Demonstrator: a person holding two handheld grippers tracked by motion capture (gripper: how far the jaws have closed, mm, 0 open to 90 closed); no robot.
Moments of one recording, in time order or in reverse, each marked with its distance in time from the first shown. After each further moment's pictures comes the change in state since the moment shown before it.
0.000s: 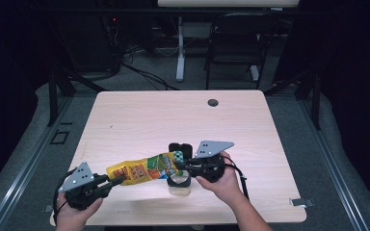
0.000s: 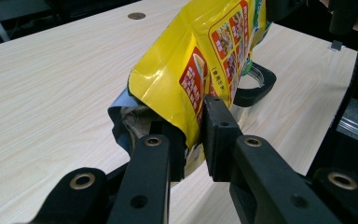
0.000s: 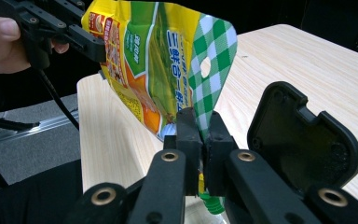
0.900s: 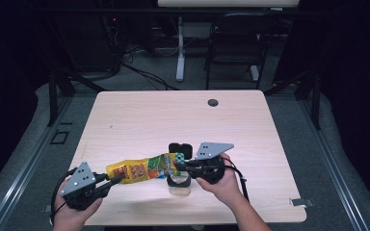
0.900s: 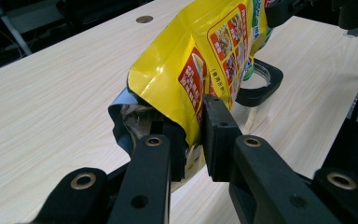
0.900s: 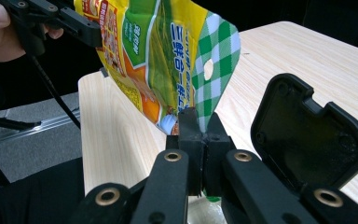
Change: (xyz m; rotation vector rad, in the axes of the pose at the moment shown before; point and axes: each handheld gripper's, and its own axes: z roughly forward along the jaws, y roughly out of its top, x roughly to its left) left arm -0.011 0.012 -0.006 0.022 0.062 0.088; right arm 0.001 -0.005 0.000 0.008 0.007 0.006
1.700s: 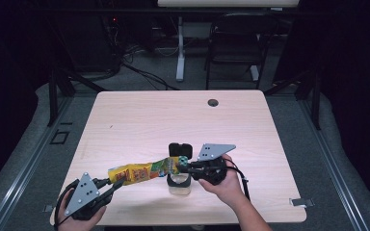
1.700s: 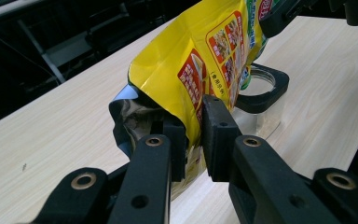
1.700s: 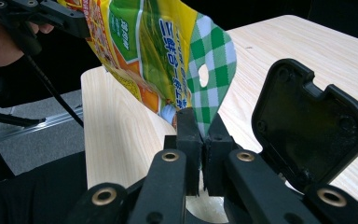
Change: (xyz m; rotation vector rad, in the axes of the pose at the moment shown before) left arm -0.026 -0.006 -0.004 -0.068 0.108 0.120; right arm -0.003 -0.007 -0.002 0.005 0.014 0.008
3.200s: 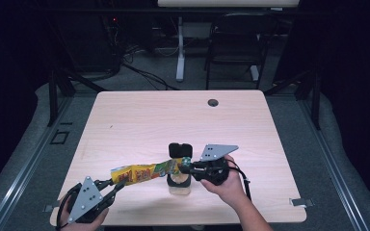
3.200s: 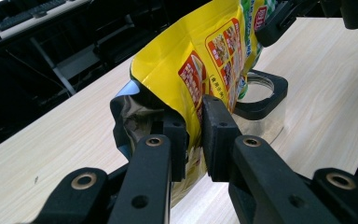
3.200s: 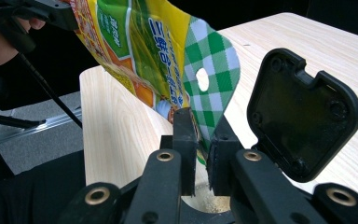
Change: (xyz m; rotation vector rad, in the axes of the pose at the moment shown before) left arm -0.011 0.005 -0.001 -0.027 0.028 0.056; right arm -0.004 -0.006 -0.003 -0.006 0.000 0.013
